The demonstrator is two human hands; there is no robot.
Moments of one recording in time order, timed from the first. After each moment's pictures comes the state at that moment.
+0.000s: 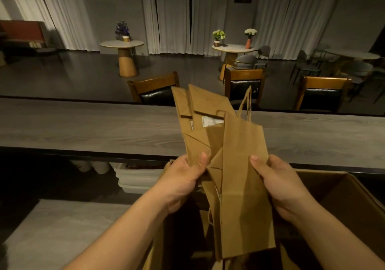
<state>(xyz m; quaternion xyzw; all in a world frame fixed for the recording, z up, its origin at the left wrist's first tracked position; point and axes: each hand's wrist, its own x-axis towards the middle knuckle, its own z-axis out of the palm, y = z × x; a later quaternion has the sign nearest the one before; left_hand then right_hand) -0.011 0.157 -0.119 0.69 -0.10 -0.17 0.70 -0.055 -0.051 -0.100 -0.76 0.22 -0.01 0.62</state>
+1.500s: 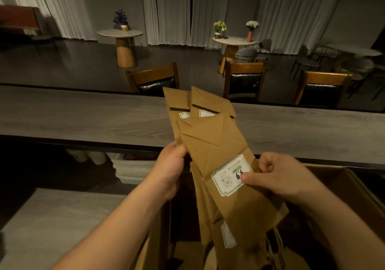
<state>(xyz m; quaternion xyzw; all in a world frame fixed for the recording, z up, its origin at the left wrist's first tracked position) -0.016 0.151 -0.104 0.61 0.04 -0.12 0.79 -0.064 -0.073 -0.079 -0.92 0.11 0.11 0.37</state>
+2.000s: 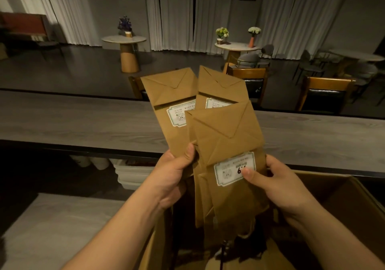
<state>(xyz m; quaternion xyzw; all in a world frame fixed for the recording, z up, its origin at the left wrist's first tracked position) -0.015 0.163 -0.105 0.50 -0.01 -0.15 0.85 -0.060 -0.059 -0.098 -0.78 0.13 0.03 0.62</state>
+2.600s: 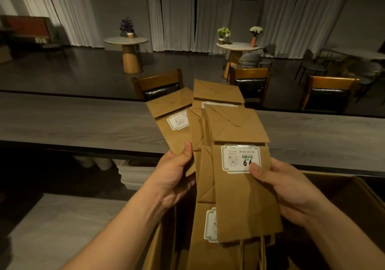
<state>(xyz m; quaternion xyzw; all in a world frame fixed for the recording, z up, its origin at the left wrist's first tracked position) -0.014 0.164 -0.104 0.42 0.01 -0.16 0.89 -0.061 -0.059 -0.087 -0.64 0.17 0.10 0.74</state>
